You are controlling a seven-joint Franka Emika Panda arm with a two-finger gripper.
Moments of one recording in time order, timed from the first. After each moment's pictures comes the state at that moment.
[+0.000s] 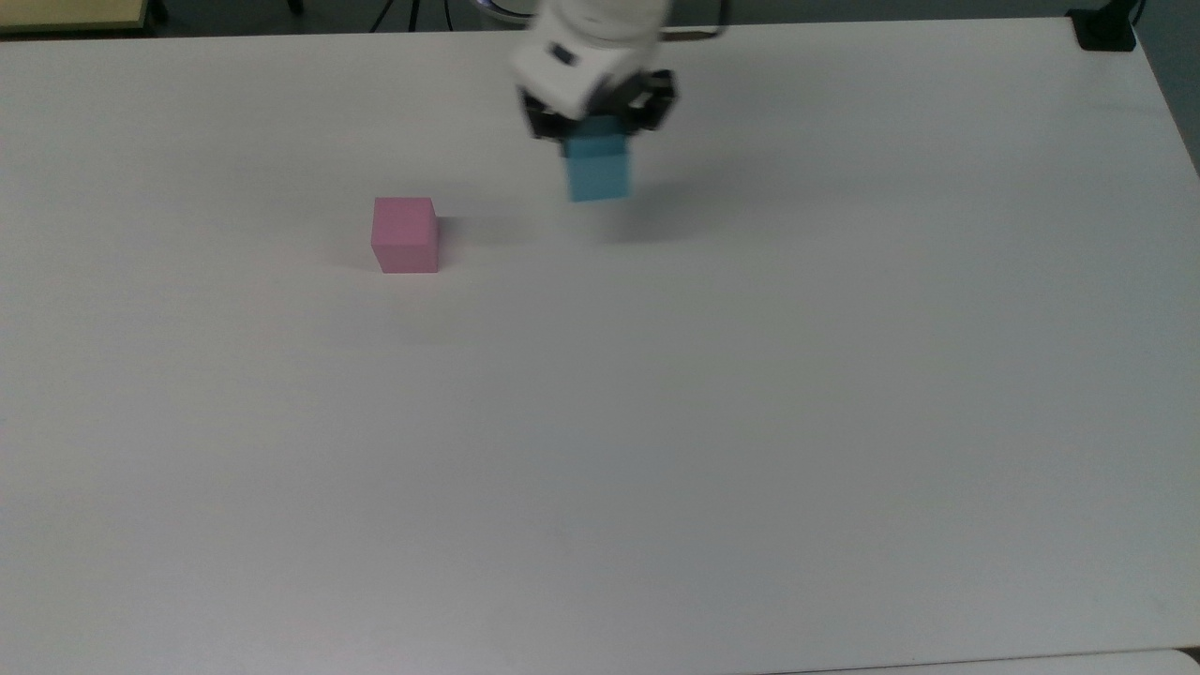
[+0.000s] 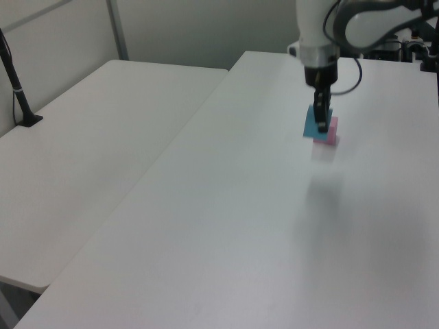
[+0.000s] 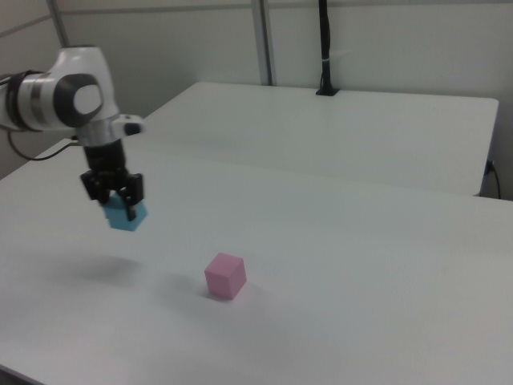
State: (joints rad) arm 0.30 0.08 -0.06 -1.90 -0.05 1.84 0.09
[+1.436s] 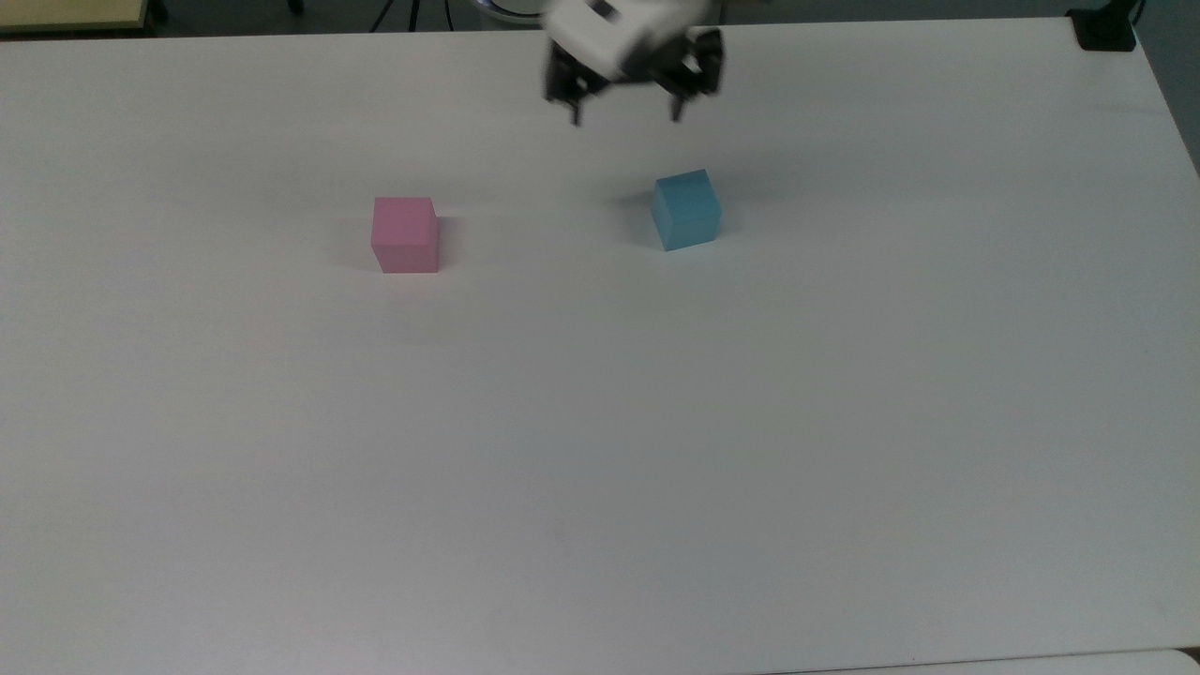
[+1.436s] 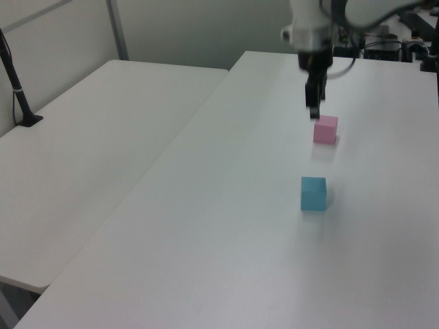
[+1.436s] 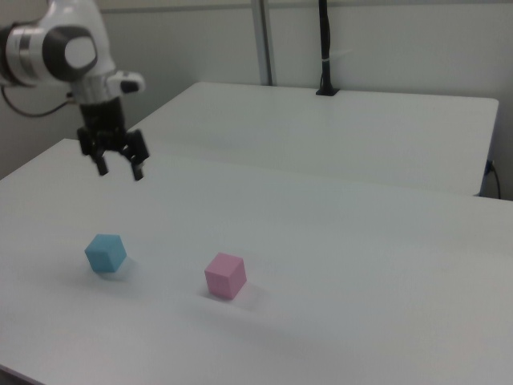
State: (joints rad) arm 0.23 0.07 0.00 -1.73 -0.04 1.69 0.14
